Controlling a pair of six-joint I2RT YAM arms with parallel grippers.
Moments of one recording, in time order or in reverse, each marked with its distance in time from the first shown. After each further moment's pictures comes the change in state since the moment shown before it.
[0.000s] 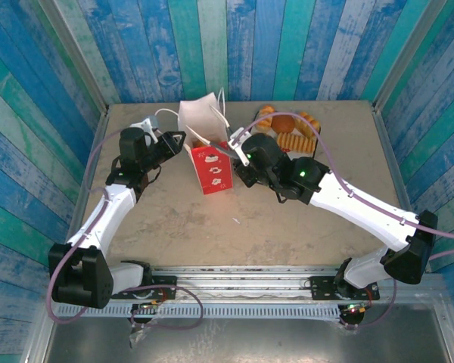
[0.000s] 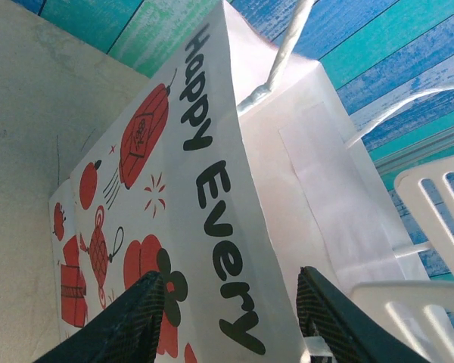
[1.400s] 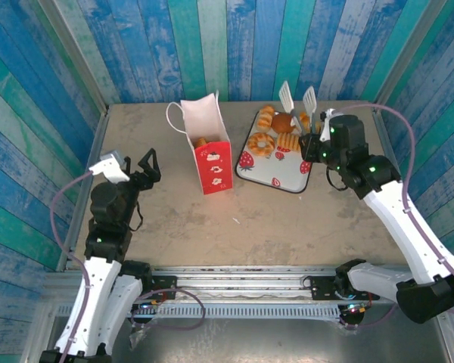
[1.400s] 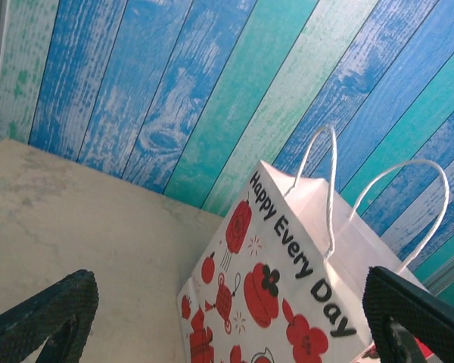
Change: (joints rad) left arm 0.000 -0.700 -0.318 -0.071 -0.405 0.208; right arm -0.567 -0.284 -0.205 -0.040 -0.323 0.443
